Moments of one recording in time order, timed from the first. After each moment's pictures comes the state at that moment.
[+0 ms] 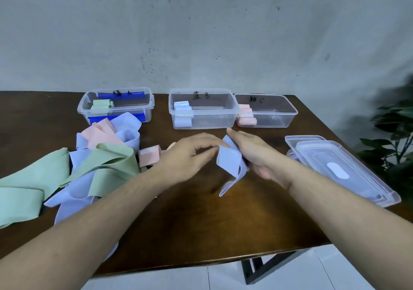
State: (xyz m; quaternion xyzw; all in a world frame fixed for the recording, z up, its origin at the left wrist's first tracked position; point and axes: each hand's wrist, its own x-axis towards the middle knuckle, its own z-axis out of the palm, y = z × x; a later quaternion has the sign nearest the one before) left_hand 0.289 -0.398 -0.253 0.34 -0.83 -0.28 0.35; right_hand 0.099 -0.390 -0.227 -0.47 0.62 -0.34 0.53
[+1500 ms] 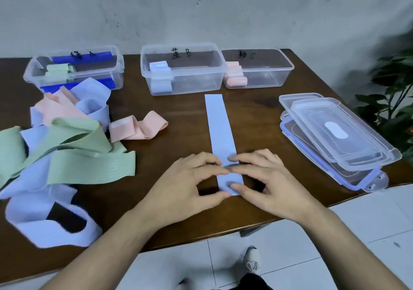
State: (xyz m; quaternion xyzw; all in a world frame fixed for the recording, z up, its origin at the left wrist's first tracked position) left_hand 0.273 -0.324 -0.311 0.36 -0.88 -0.23 0.19; right_hand 0.034 -0.284 -0.317 -0.80 0.54 -0.21 0.15
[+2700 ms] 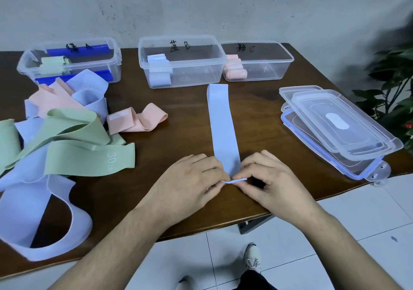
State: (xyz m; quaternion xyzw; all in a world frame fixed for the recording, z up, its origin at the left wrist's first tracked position) left_hand 0.267 -0.317 -0.323 0.27 -0.93 -0.07 0.23; right_hand 0.046 -0.267 -0.327 -0.81 0.49 -0.31 0.11
